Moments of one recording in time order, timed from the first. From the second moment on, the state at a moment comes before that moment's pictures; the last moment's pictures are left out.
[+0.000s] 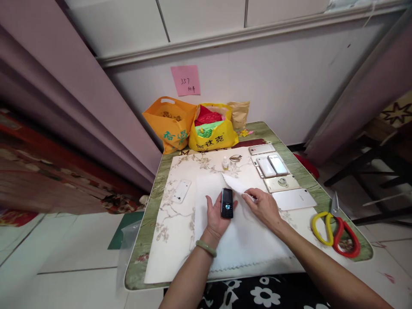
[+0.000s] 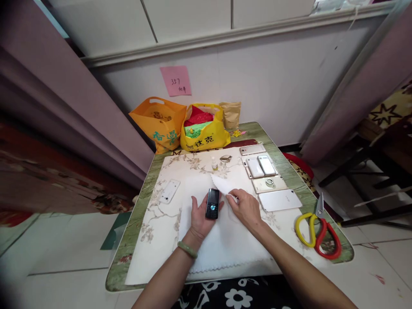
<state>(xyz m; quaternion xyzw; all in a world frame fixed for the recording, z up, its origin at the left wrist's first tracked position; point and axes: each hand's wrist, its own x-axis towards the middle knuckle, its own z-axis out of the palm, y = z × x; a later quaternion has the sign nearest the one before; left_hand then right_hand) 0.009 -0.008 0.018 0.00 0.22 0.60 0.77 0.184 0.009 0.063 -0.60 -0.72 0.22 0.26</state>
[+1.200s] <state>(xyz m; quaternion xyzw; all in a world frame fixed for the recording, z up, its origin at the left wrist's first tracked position) 0.003 -0.009 0.012 -0.11 0.27 0.60 0.74 0.098 0.003 0.010 -0.37 -0.90 0.09 0.18</state>
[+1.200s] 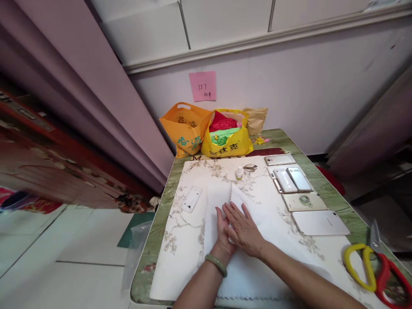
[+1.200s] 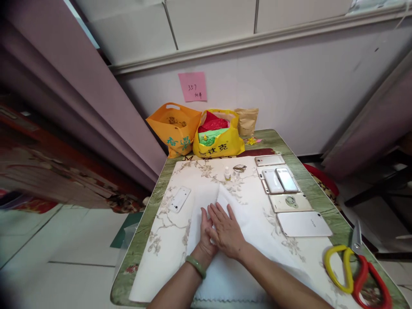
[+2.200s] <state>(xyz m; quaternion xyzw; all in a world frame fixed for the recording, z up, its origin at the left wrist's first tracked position) 0.008 -0.011 0.014 -0.12 0.29 0.62 0.72 0.098 -0.012 0.022 -0.38 -0.90 0.13 0.16</state>
